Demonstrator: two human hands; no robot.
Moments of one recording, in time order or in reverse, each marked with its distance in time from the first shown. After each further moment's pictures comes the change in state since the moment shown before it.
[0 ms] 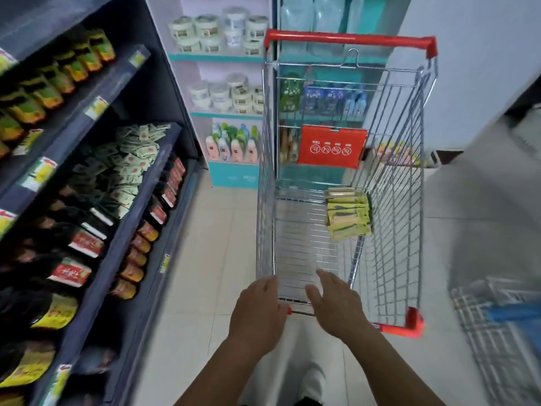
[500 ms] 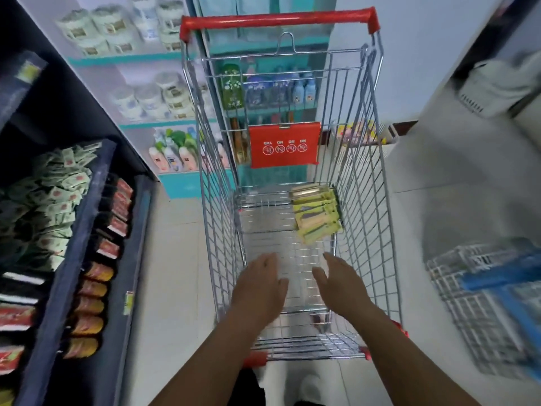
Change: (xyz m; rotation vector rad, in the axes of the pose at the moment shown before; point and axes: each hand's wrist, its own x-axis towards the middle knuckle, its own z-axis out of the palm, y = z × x) left_hand 0.143 0.056 0.004 0.117 -0.109 0.140; right_hand 0.096 0.061 -0.048 0.165 0.076 0.192
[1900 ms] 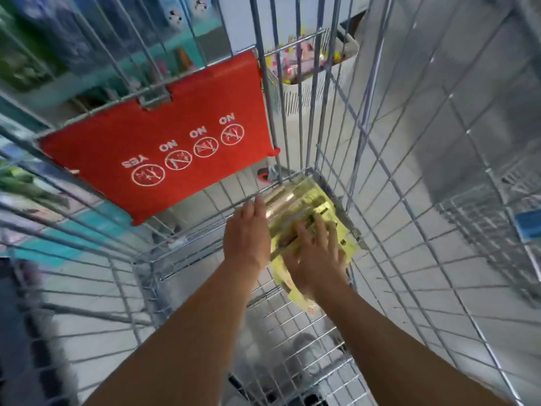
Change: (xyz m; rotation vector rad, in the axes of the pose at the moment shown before) left_hand 0.456 -0.037 0.137 0.422 -0.039 0.312; right_hand 0.362 0.050 0.098 0.092 0.042 0.368
